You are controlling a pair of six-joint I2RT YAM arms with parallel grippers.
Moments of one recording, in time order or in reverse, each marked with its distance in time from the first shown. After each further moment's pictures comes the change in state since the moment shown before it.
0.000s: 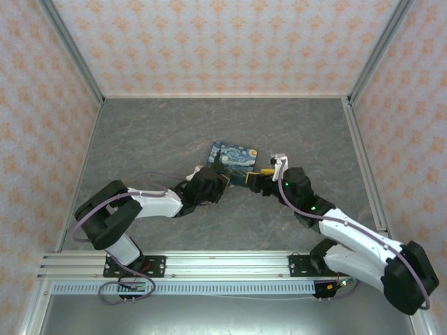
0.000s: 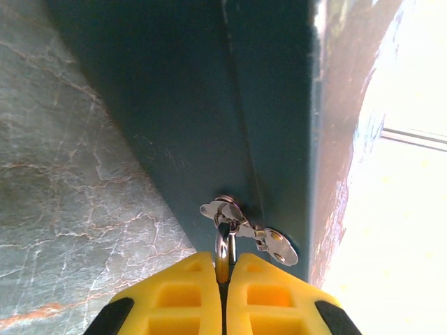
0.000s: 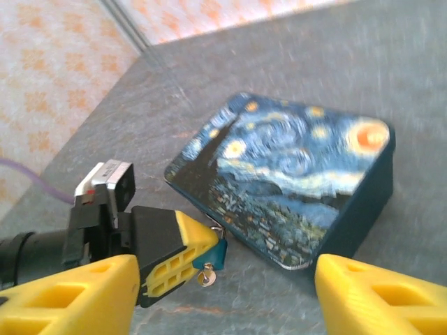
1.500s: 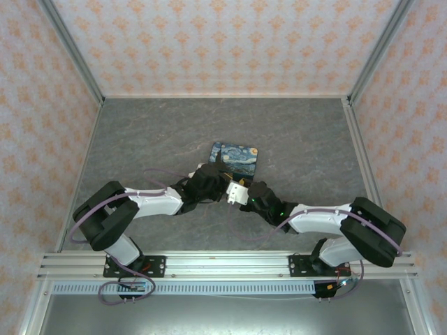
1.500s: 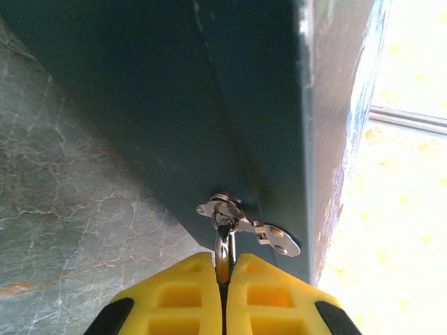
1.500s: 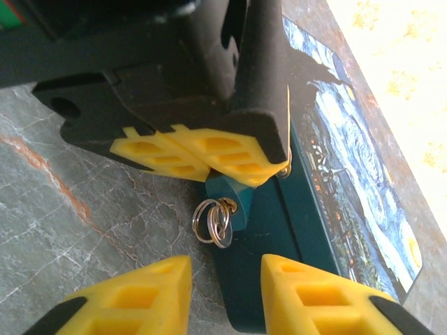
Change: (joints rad) left arm 0.000 -0.010 0.037 -0.045 0.046 0.004; right arm 0.290 0.454 -0.011 0.274 0.366 -1.016
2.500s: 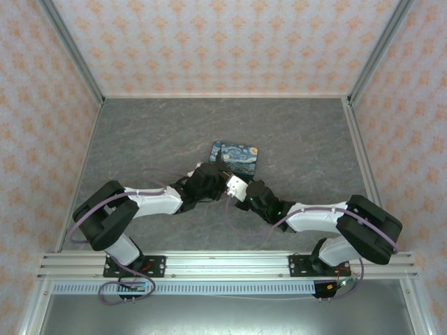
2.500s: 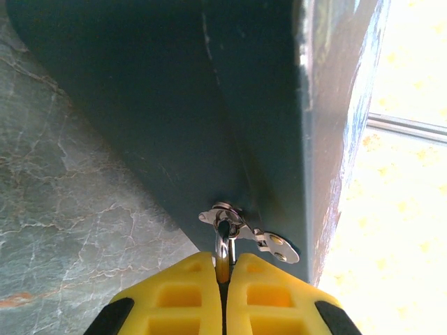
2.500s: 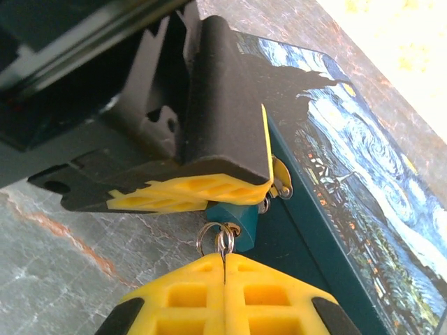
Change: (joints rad) left arm 0.011 0.000 0.003 -0.004 -0.002 0.000; right arm 0.004 0.038 0.021 0.047 -0.024 0.265
